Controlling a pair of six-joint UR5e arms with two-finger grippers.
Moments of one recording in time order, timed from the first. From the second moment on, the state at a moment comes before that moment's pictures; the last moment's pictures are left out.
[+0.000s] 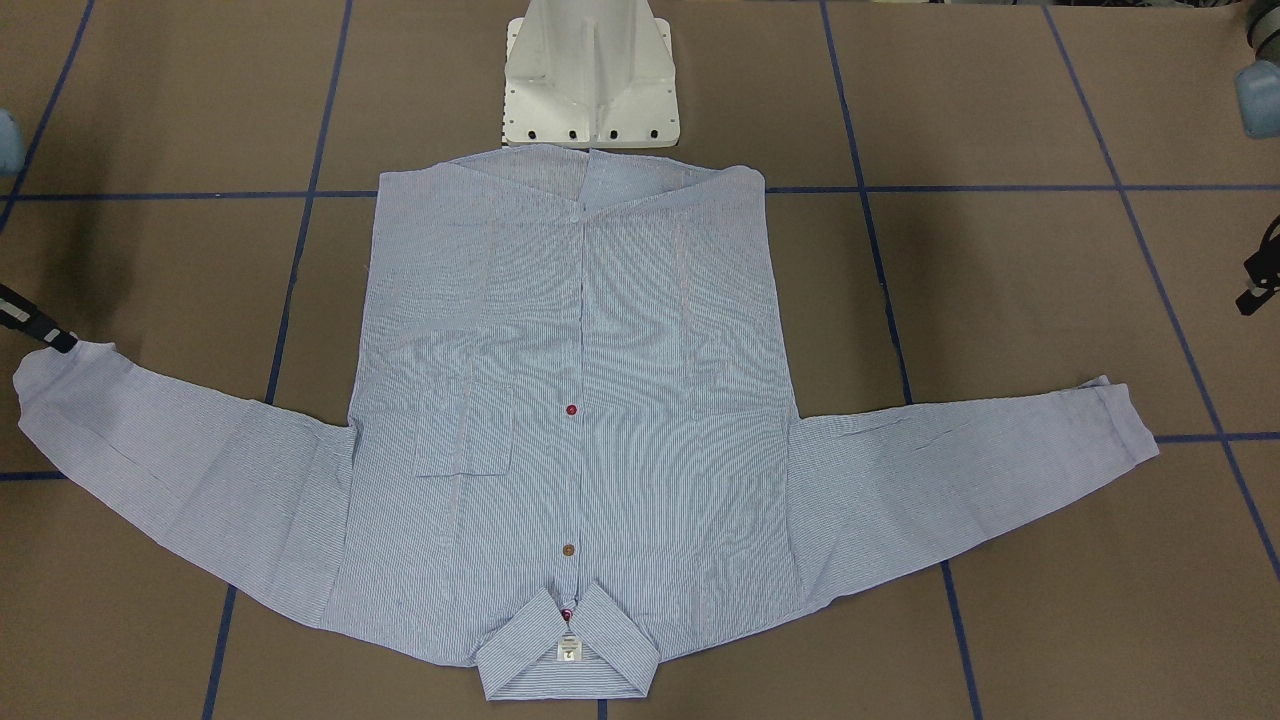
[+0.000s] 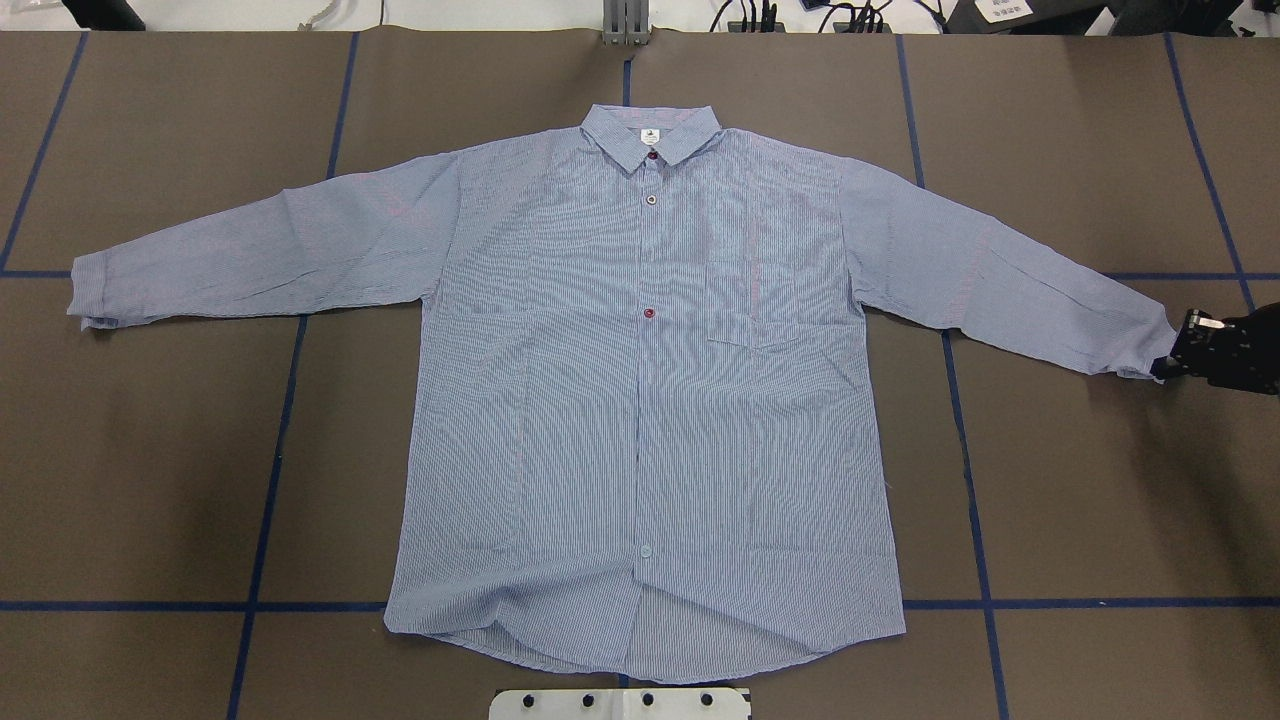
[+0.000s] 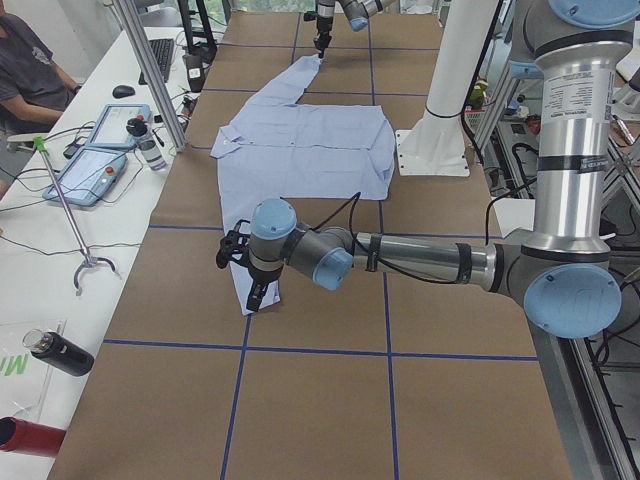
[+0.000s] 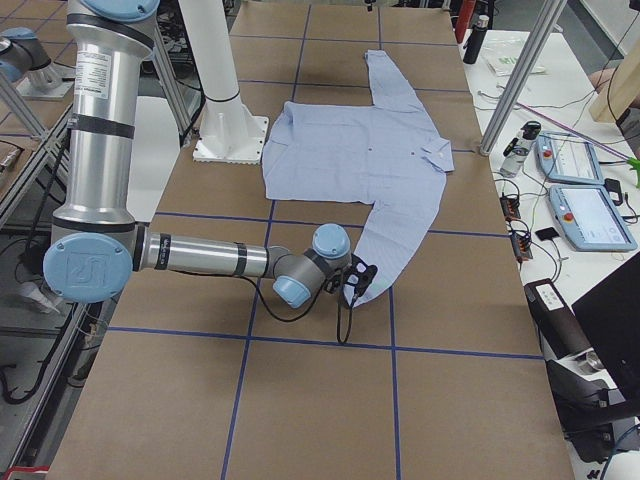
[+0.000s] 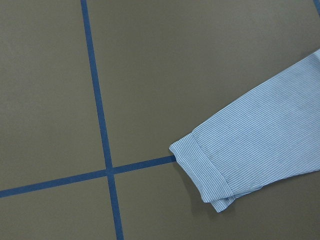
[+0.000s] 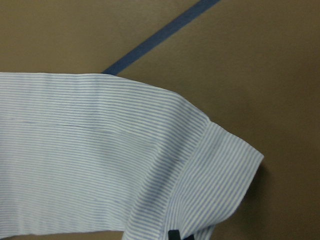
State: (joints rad) left arm -1.40 -1.54 -1.67 -2.00 -2.31 -0.26; right arm 1.08 -1.70 1.57 -0.66 2.31 1.40
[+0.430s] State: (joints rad) left arm -1.40 -1.54 -1.67 -2.00 -2.31 -0.25; right arm 1.07 -1.48 1.68 -0.97 2.30 1.40
